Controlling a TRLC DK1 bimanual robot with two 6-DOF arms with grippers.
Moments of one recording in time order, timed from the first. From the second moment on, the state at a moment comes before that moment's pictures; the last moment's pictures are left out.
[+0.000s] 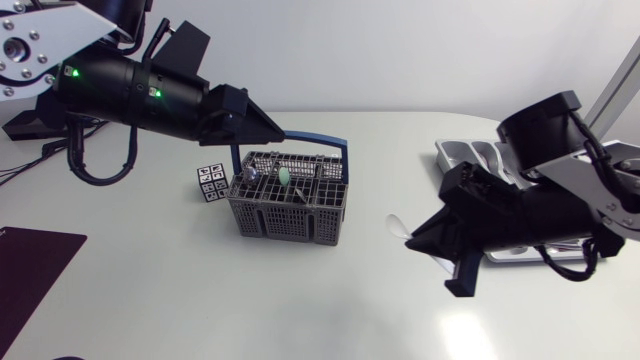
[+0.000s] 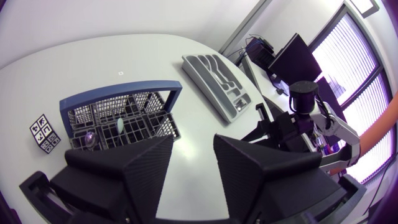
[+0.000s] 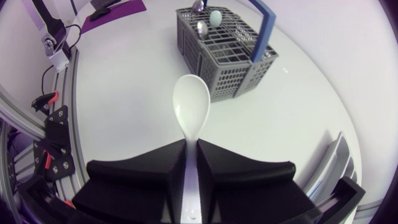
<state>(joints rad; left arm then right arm) -0.38 1.40 1.26 -0.61 0.57 -0.14 0.32 1.16 0.78 -0.63 -0.40 -0.64</state>
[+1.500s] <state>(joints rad) -0.41 1.40 1.20 -0.61 0.48 -0.08 -0.67 1.80 1.02 -0.37 -0.23 -1.94</state>
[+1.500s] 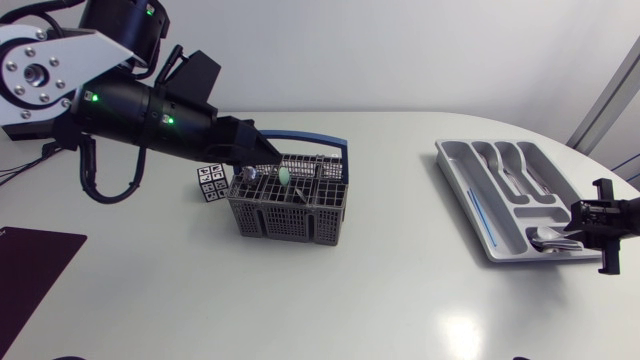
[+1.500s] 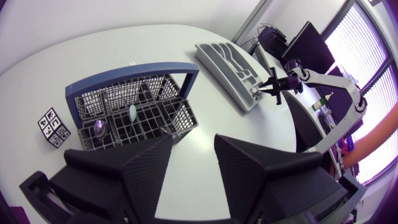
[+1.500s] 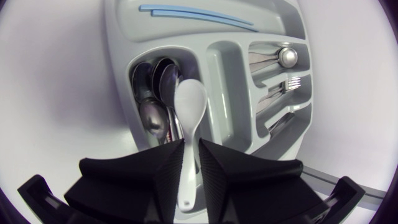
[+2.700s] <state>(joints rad) -0.46 1.46 1.14 -0.51 0.37 0.03 -0.07 1.38 0.97 -0.71 -0.34 -1.15</state>
